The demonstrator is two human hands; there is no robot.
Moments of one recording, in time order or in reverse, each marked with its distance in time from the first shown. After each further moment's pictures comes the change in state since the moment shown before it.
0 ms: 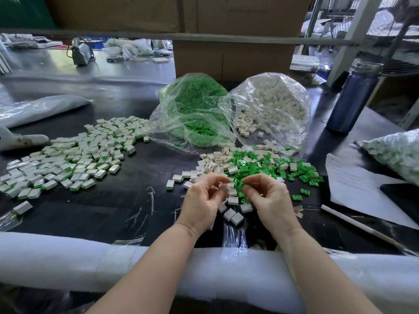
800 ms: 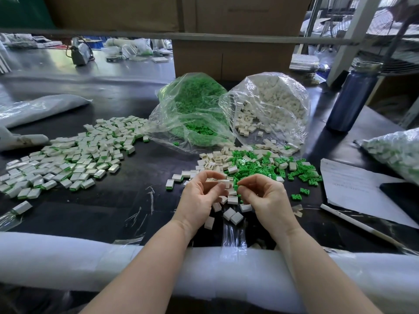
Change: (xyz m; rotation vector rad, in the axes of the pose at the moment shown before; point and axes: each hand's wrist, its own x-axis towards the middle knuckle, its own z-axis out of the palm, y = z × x) left_hand 0.004 -0.007 -0.003 -0.334 -0.025 -0.129; right_hand -0.002 -0.005 0.002 0.049 -0.046 0.011
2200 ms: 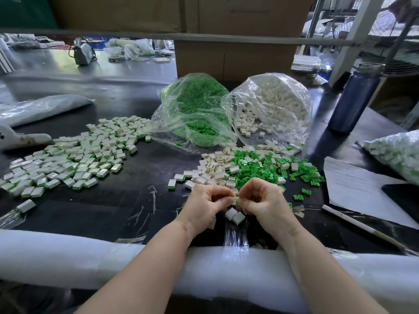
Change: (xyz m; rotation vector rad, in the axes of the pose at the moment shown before) left_hand -0.003 0.002 -0.002 0.324 -0.147 0.012; right_hand -0.002 -0.001 -0.001 -0.021 -0.166 0.090
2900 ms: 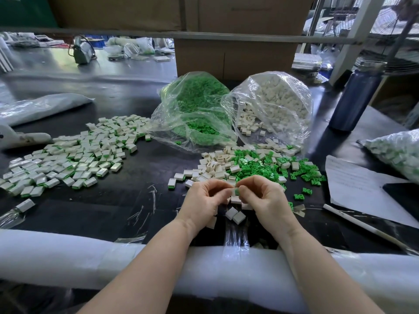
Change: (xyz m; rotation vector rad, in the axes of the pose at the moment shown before) left_hand 0.003 -0.001 0.000 -0.096 0.107 -0.018; right_hand 0.001 -0.002 0.003 -0.043 0.096 -0.044
